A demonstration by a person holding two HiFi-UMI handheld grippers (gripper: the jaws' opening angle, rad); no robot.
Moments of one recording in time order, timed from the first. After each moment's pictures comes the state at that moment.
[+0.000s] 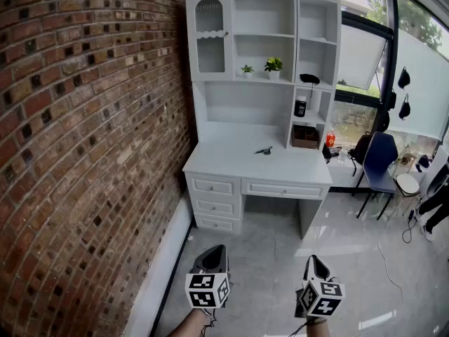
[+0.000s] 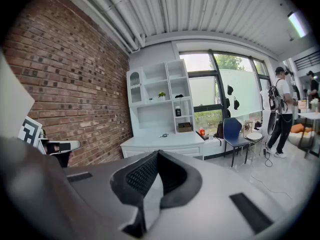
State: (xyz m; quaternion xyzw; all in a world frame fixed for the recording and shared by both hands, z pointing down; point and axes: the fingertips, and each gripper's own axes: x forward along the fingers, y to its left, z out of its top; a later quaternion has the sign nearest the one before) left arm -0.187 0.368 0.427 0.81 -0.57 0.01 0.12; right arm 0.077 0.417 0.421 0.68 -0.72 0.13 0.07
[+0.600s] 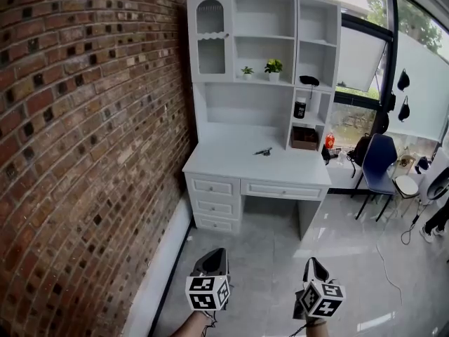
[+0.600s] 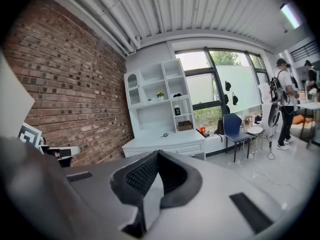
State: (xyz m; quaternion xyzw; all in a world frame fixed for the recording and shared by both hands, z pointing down) left arm -0.185 0.380 0.436 0.81 -0.57 0.00 0.14; right arm 0.075 0.425 0.421 0.68 -0.72 0.16 0.03
